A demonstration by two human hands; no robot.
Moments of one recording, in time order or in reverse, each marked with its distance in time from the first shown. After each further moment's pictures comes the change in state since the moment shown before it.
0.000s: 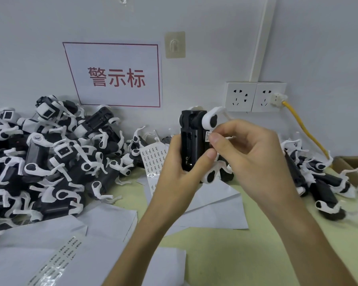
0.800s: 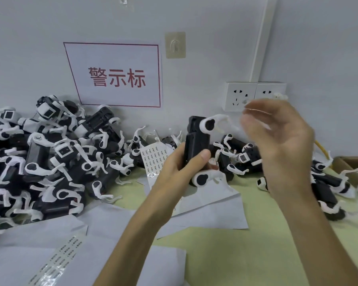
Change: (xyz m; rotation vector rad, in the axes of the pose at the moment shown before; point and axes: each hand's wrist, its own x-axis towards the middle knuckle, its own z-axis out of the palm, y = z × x) left_hand 0.002 -0.003 -0.014 -0.124 -0.129 -0.286; right_hand 0.012 0.016 -0.023 0.076 0.227 -0.176
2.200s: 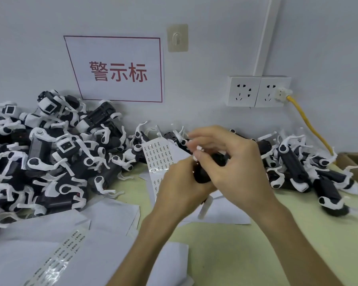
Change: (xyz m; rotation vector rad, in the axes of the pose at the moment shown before) left_hand 0.001 -0.013 0.009 0.713 0.120 -0.048; right_hand -0.029 0.006 0.039 -0.210 -0.329 -0.016
